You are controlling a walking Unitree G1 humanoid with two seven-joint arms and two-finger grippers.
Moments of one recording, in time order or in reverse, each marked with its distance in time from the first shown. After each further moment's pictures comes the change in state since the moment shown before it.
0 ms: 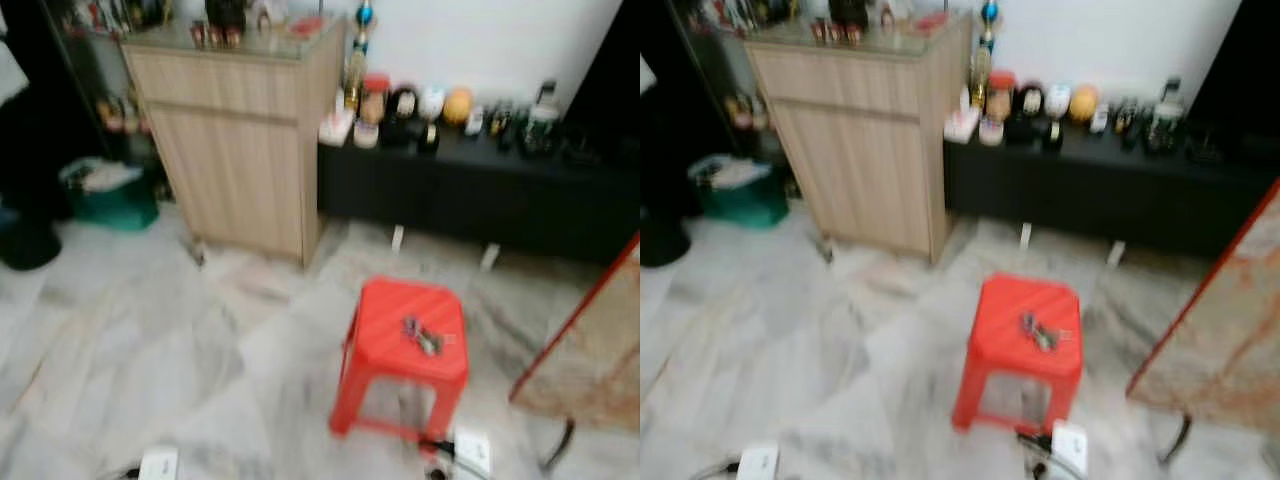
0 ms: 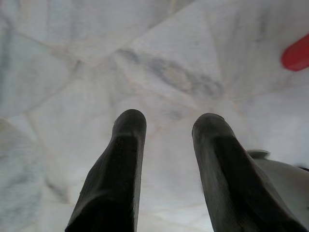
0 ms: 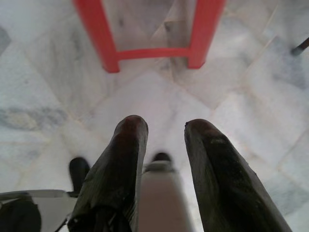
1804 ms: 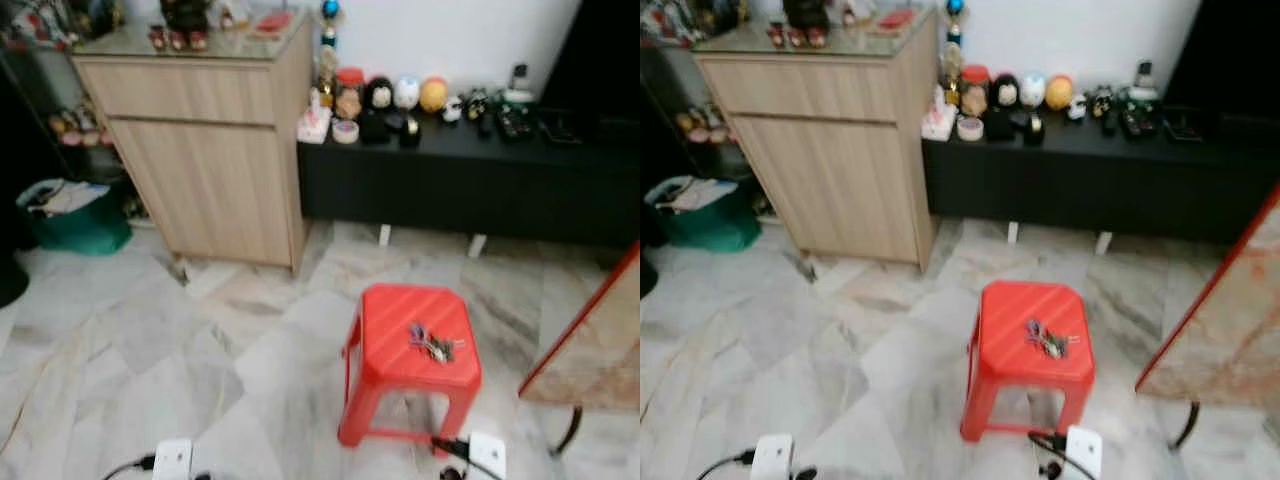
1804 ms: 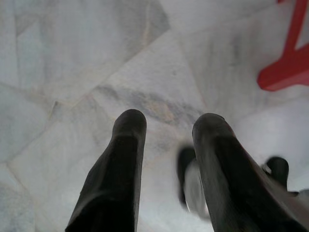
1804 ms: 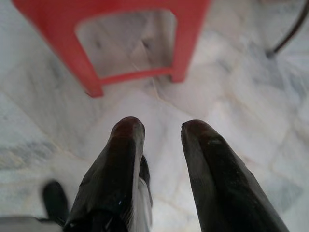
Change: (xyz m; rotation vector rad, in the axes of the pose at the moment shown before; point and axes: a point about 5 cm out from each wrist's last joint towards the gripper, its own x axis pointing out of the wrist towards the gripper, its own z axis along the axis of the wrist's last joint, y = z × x) left arm 0.002 -0.015 0.005 -0.015 -0.019 -0.059; right arm 0.000 -0.015 0.005 -0.002 -0.025 -0.035
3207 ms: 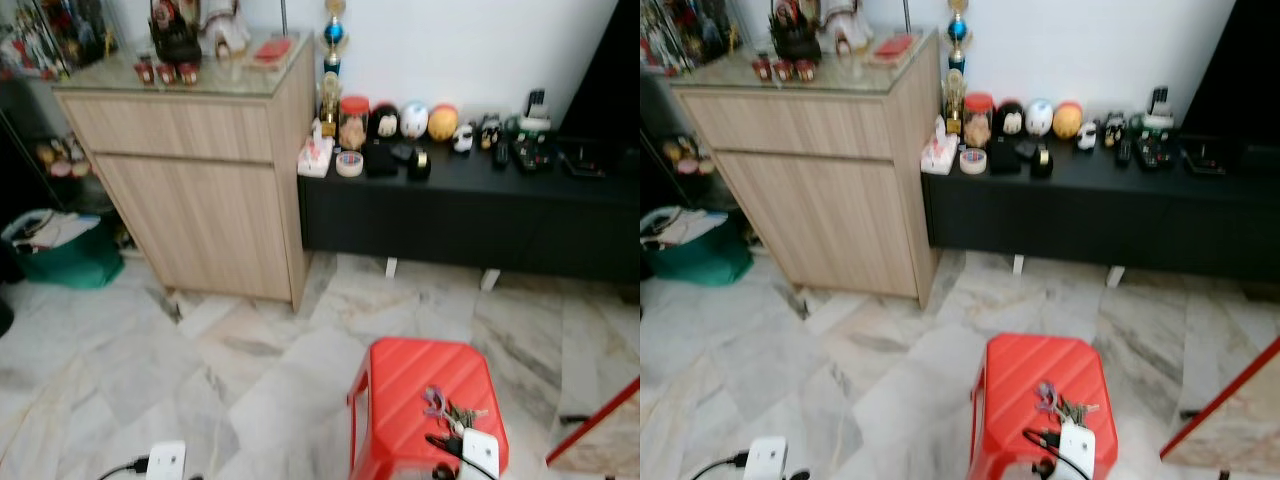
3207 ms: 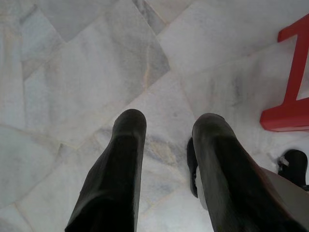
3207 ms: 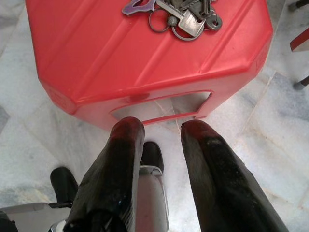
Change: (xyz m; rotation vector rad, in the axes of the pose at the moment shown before) left arm -0.002 0.007 -0.002 0.019 0.003 0.017; right arm -0.001 0.006 -0.004 0.007 0.008 0.021
